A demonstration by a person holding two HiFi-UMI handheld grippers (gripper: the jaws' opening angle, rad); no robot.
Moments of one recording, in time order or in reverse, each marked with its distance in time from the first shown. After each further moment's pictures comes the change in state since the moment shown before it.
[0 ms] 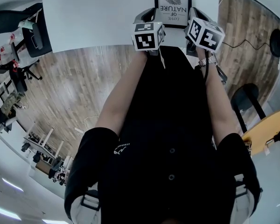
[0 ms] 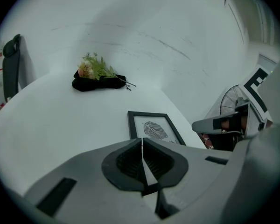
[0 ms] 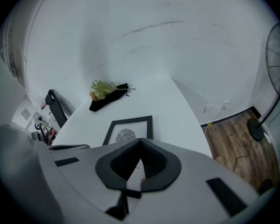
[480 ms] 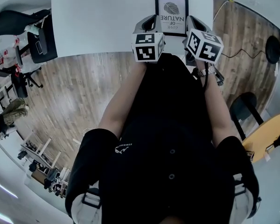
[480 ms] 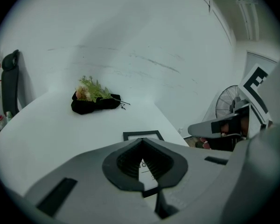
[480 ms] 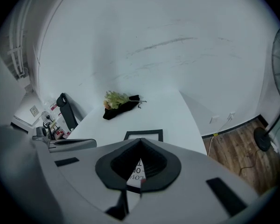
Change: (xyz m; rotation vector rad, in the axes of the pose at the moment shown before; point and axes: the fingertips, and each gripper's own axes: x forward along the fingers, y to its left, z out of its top) left arm -0.051 -0.021 0.047 0.077 -0.140 -0.018; right arm -0.052 0.034 0.031 -0.055 -0.093 0.079
